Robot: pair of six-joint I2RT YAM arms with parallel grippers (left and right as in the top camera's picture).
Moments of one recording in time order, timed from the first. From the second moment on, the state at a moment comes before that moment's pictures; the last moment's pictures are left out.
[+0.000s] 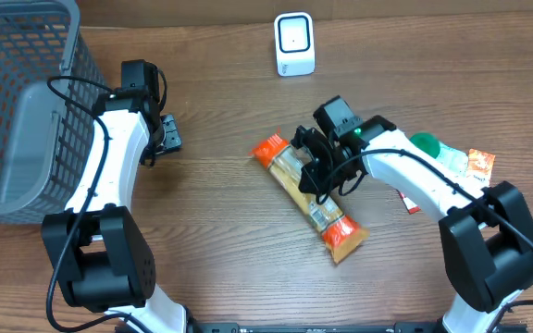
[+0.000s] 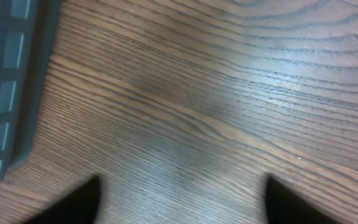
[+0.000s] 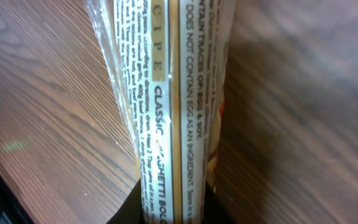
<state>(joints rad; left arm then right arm) 0.09 1.81 1.43 -0.97 -0.20 -0.26 0.54 1.89 1.35 -0.81 -0.43 -0.06</state>
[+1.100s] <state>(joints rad) 0.09 1.81 1.43 -0.97 -0.20 -0.26 0.58 1.89 2.05 -1.00 0.30 -0.56</state>
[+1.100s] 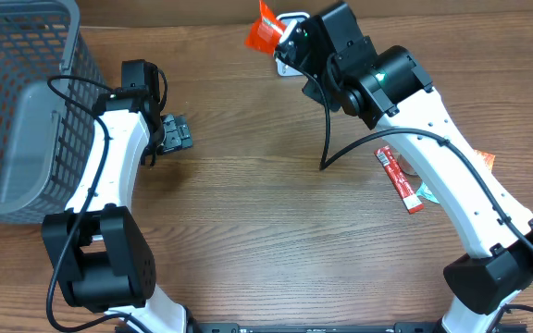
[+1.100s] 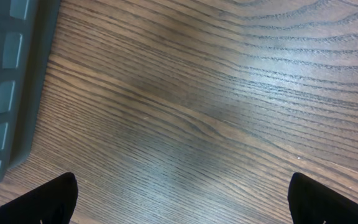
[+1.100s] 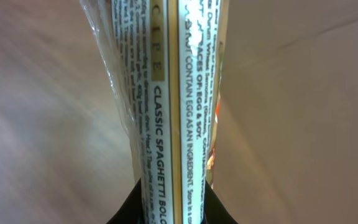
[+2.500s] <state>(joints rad) 0.09 1.81 1.43 -0.96 -0.20 -0.26 0.58 2.45 2.06 0.28 0.41 -0.98</state>
